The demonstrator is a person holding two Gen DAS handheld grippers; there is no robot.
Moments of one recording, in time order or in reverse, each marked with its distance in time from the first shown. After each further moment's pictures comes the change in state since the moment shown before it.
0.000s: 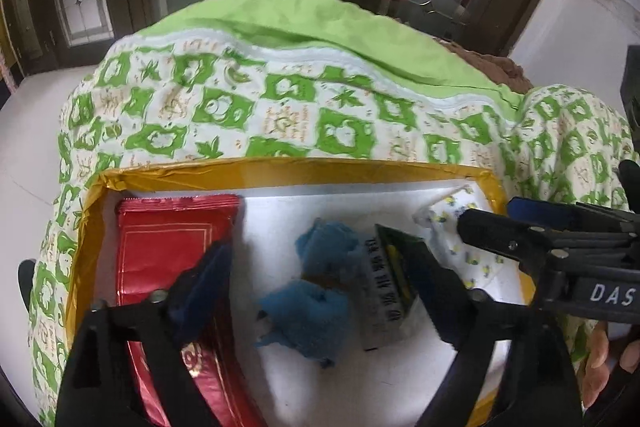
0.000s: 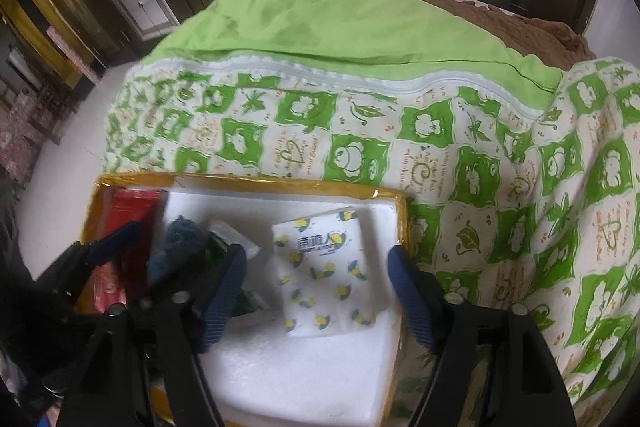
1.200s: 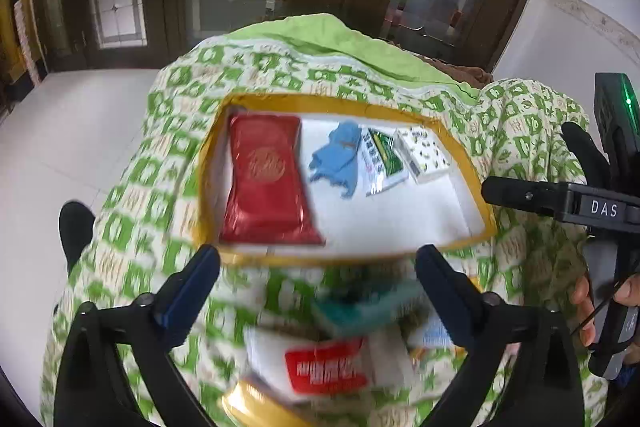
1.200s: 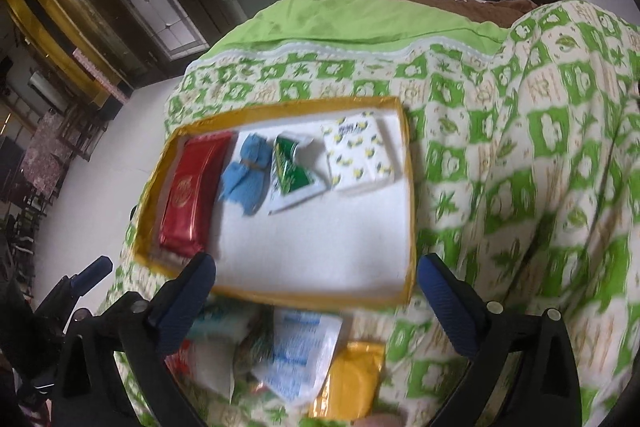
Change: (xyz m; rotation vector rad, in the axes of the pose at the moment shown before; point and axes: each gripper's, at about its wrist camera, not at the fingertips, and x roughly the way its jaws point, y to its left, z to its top) left arm -0.144 0.020 -0.120 -0.048 -0.087 0.013; right arm -0.082 0.014 -0.106 0.041 -0.067 0.099
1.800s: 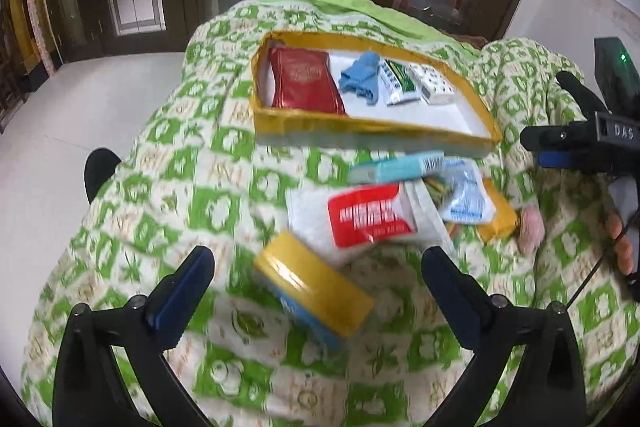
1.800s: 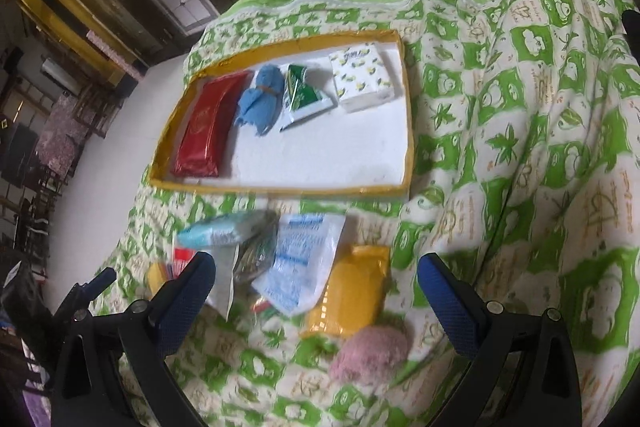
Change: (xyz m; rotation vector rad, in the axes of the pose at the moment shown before) left arm -0.037 0.021 -0.097 0.017 0.033 0.050; right arm -0.017 -0.009 -0.061 -0.013 0.093 0.061
